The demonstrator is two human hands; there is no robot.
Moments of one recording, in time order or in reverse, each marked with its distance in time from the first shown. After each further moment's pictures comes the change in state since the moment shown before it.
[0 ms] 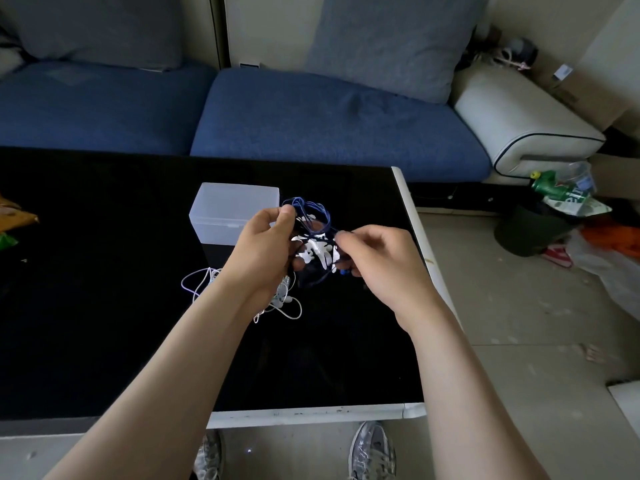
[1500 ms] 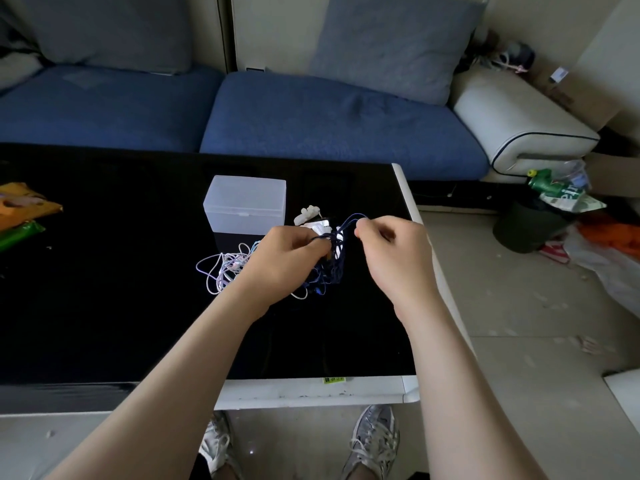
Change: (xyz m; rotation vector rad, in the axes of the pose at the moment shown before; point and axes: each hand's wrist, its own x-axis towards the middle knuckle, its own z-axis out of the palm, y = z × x) left_hand -0.050 -0.003 -0.011 0.680 -0.146 0.130; right_hand -0.037 -0.004 0.001 -0.089 0.246 -0.032
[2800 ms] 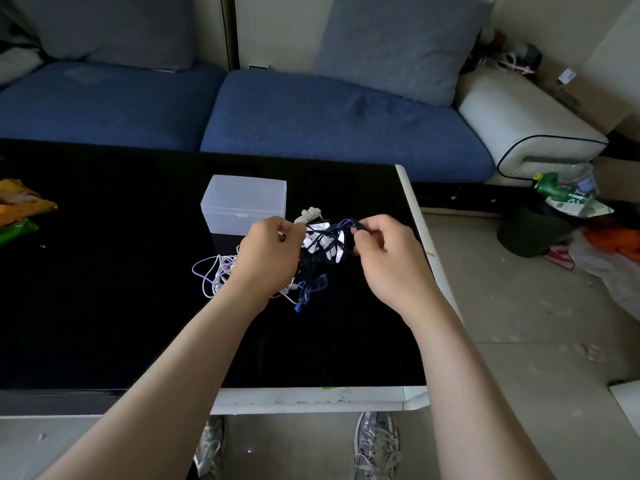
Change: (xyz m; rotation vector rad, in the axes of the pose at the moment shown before) left_hand 0.020 -0.010 0.000 -0.036 0.236 -0.080; right_hand 0.016 0.008 0.002 -0.084 -0.186 -0.079
